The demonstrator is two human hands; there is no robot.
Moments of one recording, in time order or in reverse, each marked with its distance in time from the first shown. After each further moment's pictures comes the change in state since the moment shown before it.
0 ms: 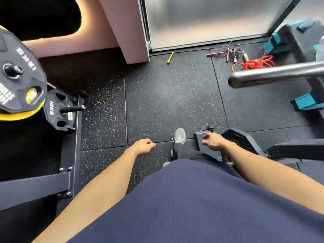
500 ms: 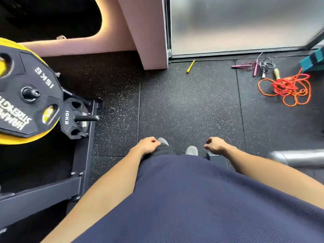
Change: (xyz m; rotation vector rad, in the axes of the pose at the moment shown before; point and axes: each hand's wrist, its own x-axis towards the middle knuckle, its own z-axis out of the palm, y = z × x) left_hand 0.087 0.041 -0.155 -0.100 0.056 -0.085; right_hand 0.130 -0.105 -0.120 -0.041 -0.095 0.002
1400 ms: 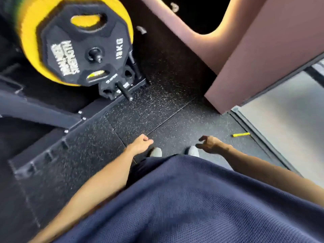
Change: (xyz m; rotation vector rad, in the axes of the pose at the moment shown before) left_hand 0.083 0.006 -0.144 -0.925 0.298 -0.482; right_hand 0.210 -0.298 -0.227 -0.675 -0.267 -0.466
